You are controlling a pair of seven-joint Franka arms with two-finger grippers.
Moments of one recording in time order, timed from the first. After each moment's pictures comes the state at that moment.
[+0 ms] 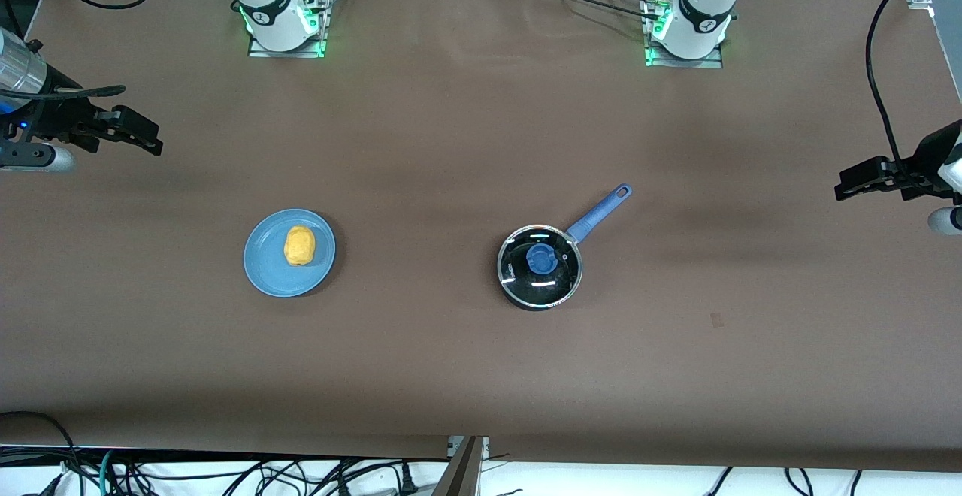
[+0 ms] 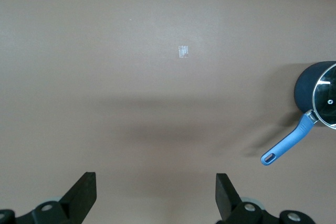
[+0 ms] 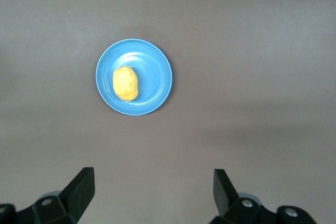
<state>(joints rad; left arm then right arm) 0.07 0.25 -0.02 -1.33 0.00 1.51 0.01 0.07 0.03 -0.02 -1.62 0.00 1.61 0.08</state>
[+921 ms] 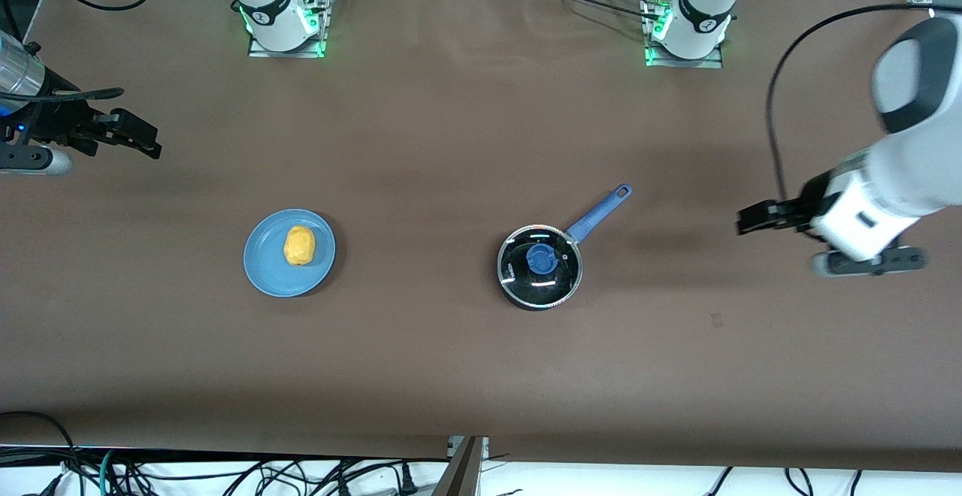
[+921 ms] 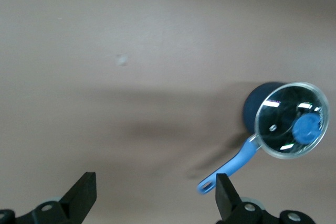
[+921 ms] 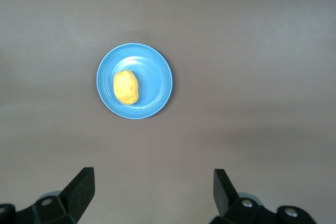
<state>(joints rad) -0.11 0.38 -0.04 -1.33 -0.09 1.67 -0.26 0.07 0.04 -0.02 -1.61 0.00 1.62 0.08</state>
